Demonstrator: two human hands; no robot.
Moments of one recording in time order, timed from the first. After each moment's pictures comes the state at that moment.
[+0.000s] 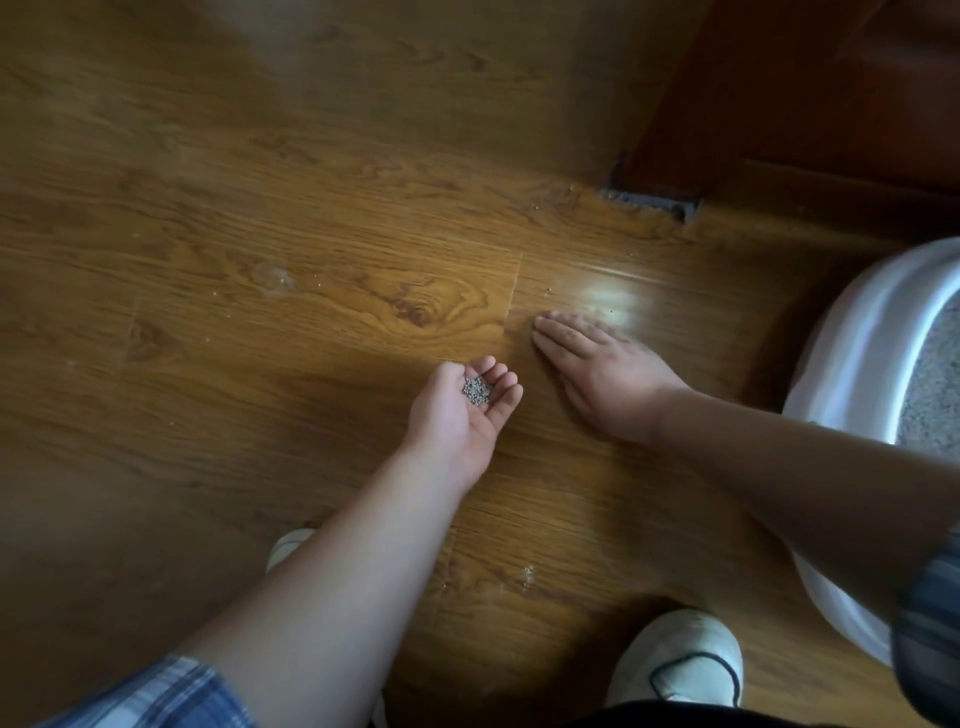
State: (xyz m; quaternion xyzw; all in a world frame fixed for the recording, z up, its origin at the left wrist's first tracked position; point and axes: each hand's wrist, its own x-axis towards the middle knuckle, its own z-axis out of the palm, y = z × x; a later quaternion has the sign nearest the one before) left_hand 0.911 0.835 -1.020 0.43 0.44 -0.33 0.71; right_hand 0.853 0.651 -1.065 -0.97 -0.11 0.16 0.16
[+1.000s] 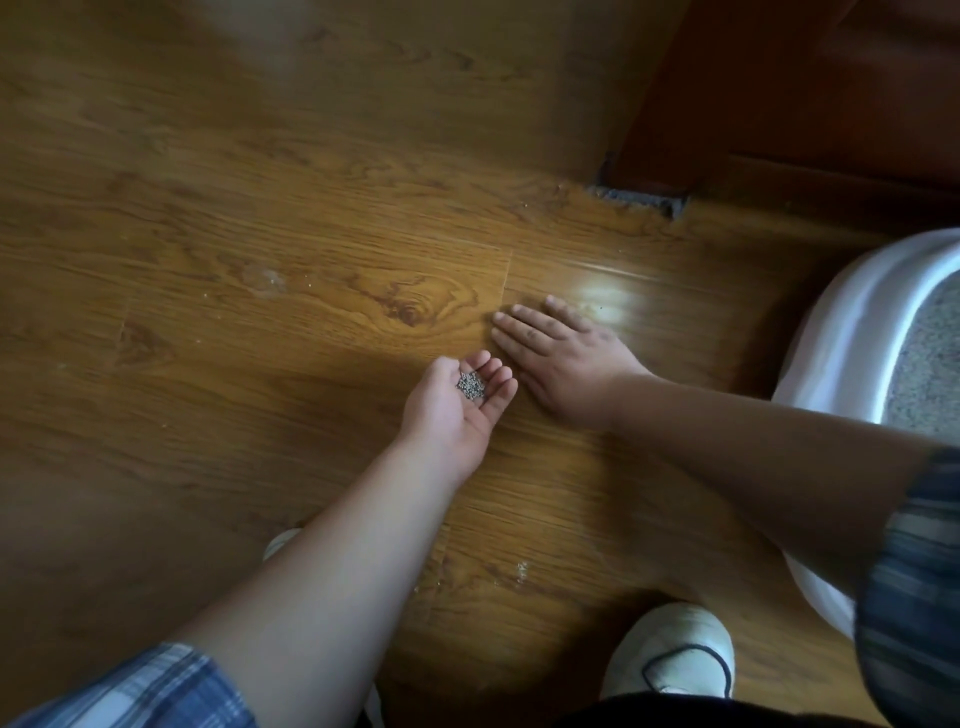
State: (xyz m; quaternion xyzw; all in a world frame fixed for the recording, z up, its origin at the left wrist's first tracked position) left_hand 0.912 0.829 -1.019 0.43 0.44 -0.34 0.71; right_hand 0.868 0.666 -1.085 -0.98 -0.18 0.11 0.04
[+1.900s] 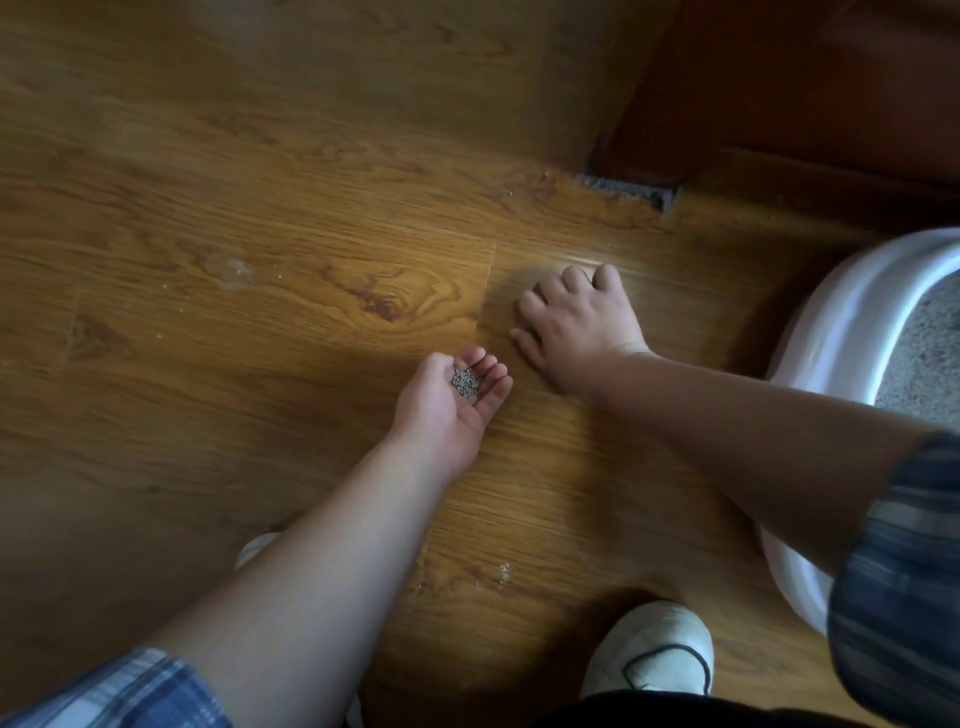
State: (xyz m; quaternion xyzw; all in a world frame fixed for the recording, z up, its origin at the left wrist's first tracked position) left_hand 0.914 0.818 -1.030 0.42 0.45 -0.36 0.70; right_hand 0.891 0.655 -1.071 -1.00 -0.03 0.08 -0.01
